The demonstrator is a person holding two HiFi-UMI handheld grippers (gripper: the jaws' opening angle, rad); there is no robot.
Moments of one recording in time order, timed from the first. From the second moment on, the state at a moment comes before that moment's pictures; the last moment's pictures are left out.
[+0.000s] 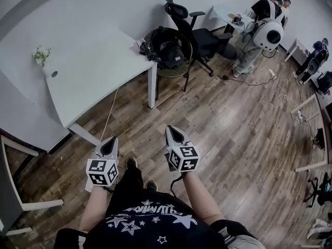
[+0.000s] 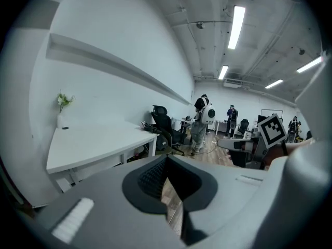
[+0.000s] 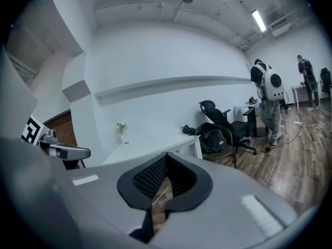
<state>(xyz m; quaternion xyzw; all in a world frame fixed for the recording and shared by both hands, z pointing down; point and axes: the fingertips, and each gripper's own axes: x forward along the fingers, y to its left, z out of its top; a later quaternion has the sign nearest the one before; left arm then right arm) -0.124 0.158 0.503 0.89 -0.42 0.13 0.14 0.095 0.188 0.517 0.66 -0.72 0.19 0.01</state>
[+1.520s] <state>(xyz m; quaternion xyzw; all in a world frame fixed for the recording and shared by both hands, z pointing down) -0.069 -0.185 0.522 0.90 -0.38 0.12 0.17 0.158 -0.132 0.520 0.69 -0.69 0.21 0.04</state>
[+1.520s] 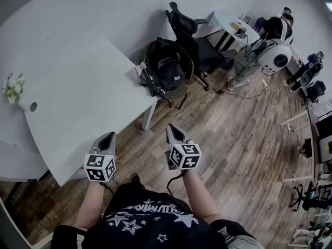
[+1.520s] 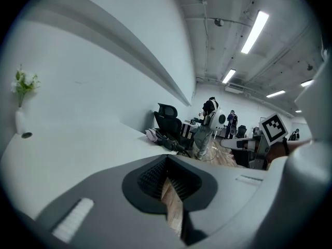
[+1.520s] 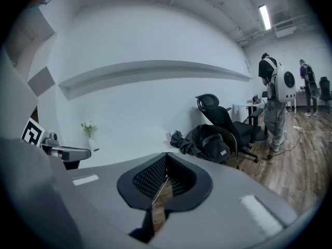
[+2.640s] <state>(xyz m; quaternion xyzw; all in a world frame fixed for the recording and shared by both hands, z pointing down) -0.029 -0.304 0.542 0.87 -0.43 0.13 0.19 0.212 -0.293 0.550 0.65 -0.72 0.23 0.07</state>
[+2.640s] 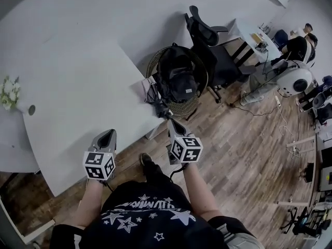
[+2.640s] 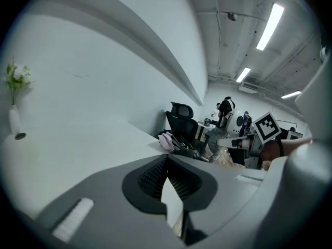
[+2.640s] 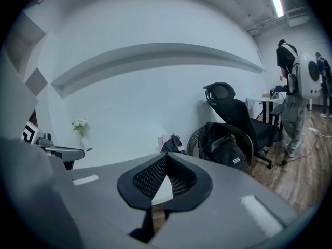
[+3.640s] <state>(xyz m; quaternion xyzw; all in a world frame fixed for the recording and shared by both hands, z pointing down) 0.021 -0.392 0.566 0.81 -0.53 0.16 0.21 0.213 -0.427 0.651 0.49 -0.76 0.33 0.27</state>
